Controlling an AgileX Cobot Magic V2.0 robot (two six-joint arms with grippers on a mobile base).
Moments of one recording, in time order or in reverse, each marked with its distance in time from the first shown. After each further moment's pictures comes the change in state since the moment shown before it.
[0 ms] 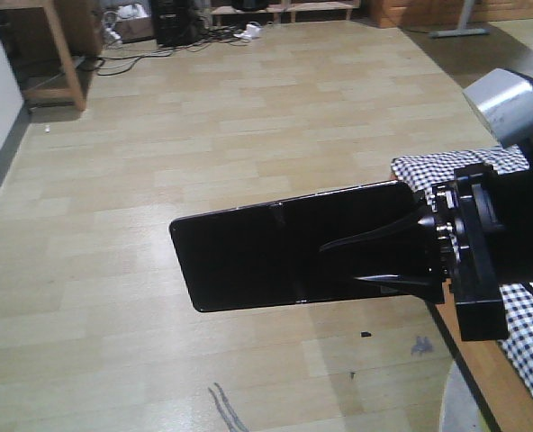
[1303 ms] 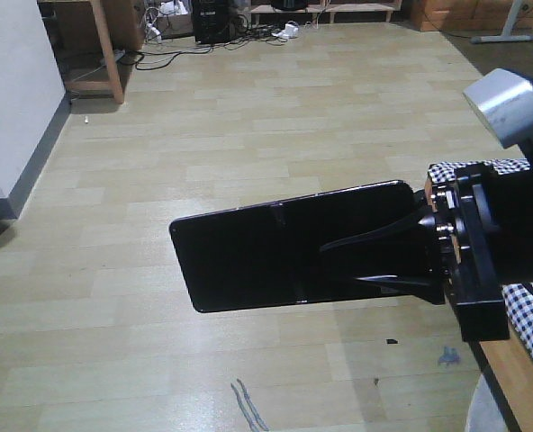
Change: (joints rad) left arm 0.000 0.000 0.000 0.000 0.000 0.000; right arm 0.000 0.000 0.000 0.000 0.002 0.000
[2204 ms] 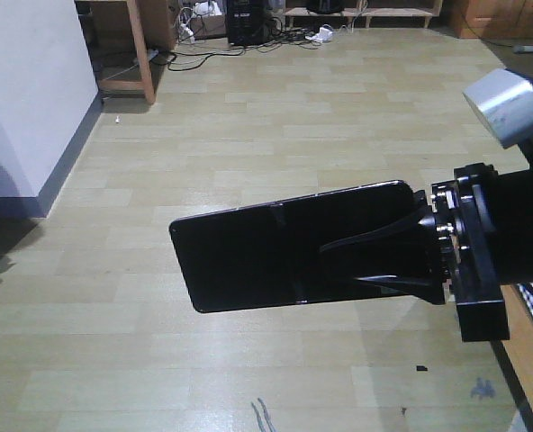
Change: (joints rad) left arm 0.000 0.000 0.000 0.000 0.000 0.000; right arm 0.000 0.000 0.000 0.000 0.000 0.000
